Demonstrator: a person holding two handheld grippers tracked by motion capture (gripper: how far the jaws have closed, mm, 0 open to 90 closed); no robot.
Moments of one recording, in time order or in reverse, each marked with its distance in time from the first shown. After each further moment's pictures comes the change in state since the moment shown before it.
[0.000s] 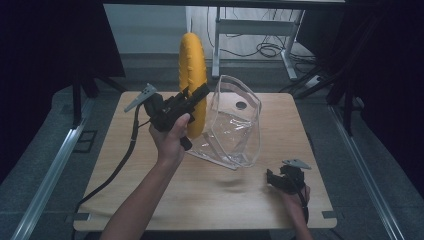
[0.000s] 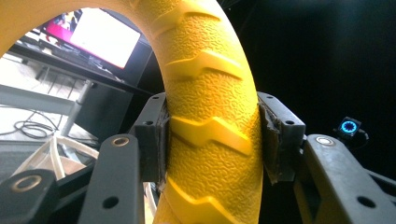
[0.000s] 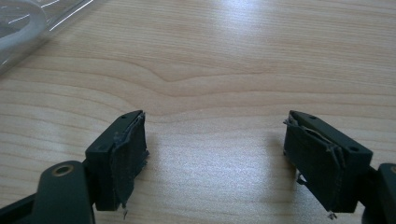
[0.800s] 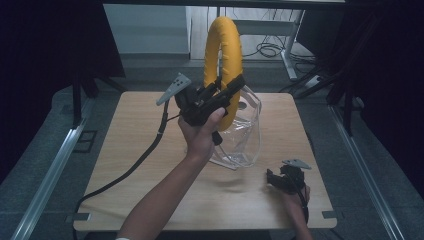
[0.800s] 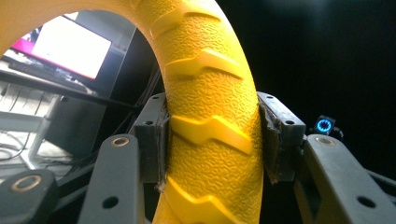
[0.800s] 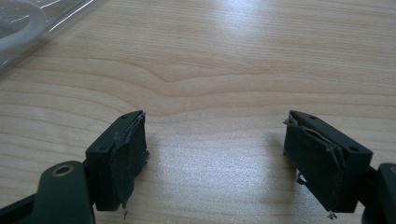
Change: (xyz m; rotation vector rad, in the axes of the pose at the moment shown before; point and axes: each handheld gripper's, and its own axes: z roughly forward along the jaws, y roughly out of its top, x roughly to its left) left arm -0.057 -0.004 0.051 -0.027 -0.092 0.038; right arm 0.000 0.000 0.000 -0.003 -0.003 0.008
